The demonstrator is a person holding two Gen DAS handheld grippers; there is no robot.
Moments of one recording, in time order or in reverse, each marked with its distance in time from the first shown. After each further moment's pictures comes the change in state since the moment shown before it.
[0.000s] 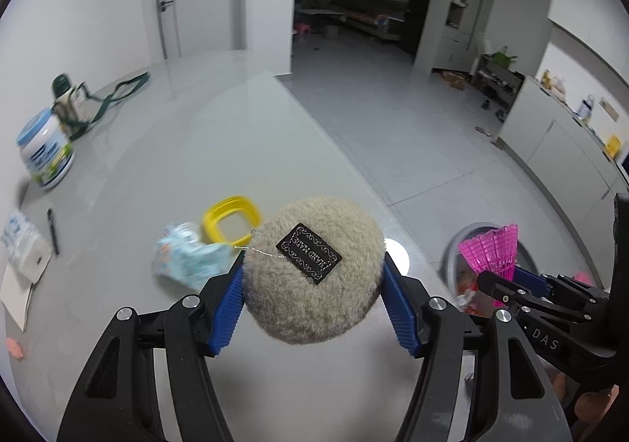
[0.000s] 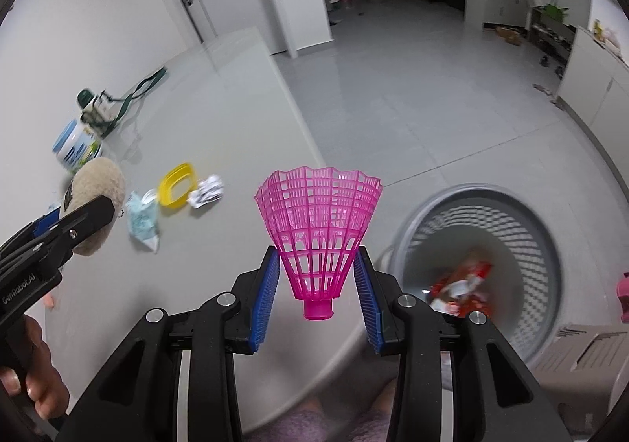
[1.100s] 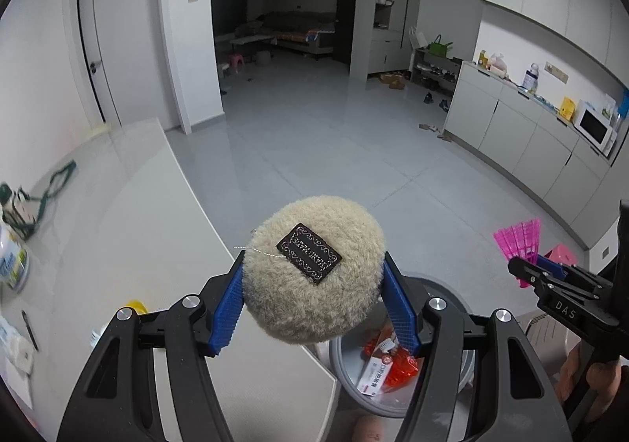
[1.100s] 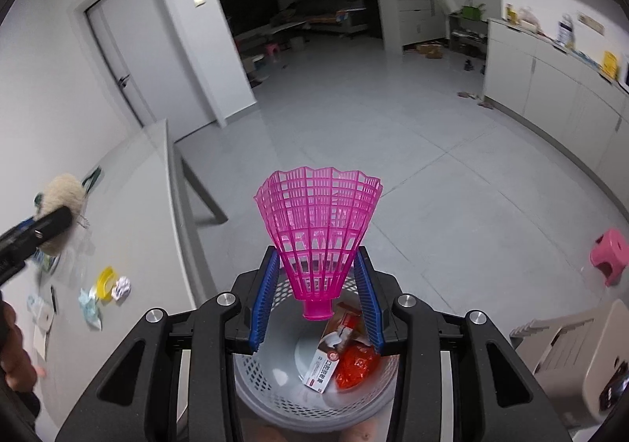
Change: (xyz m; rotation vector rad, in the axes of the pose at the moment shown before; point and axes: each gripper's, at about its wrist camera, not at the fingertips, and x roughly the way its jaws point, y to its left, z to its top) left arm -0.011 -0.164 0.086 0.209 -0.086 -0.116; right arm -0.104 -0.202 0.017 0.217 -0.206 -0.138
